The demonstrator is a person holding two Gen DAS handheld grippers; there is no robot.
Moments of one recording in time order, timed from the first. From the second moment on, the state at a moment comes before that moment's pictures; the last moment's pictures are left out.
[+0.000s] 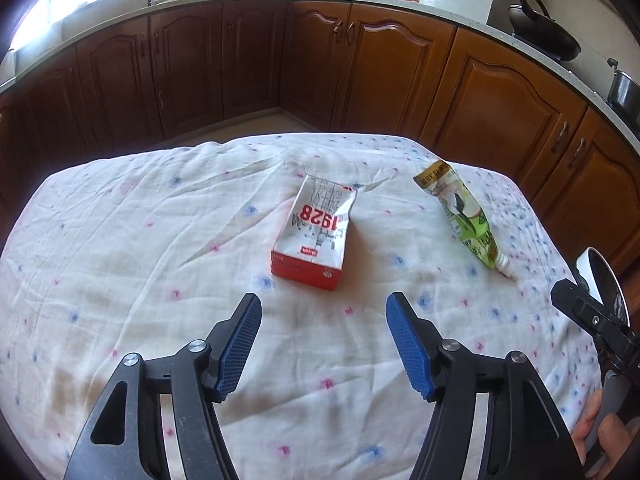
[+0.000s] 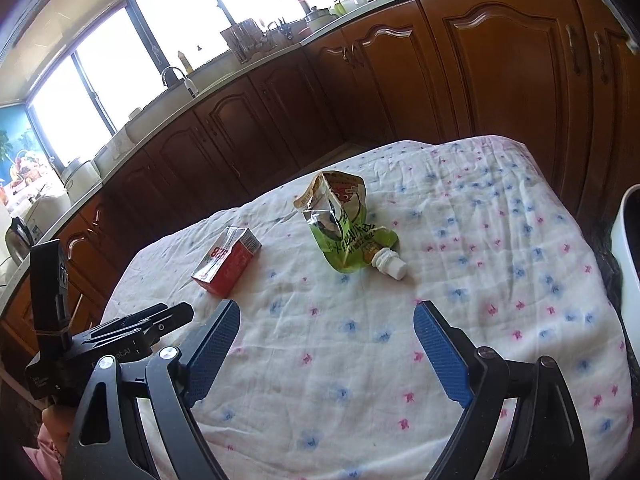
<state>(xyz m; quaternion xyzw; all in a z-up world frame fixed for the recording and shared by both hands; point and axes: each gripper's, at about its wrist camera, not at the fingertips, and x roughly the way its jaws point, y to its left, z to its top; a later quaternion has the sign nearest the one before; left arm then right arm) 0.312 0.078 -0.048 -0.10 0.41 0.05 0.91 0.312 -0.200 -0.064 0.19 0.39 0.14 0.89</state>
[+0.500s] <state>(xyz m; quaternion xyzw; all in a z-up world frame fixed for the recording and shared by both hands) 0.382 0.084 -0.073 -0.07 0.42 0.07 0.90 0.411 -0.175 -0.082 0.11 0.41 0.13 0.89</state>
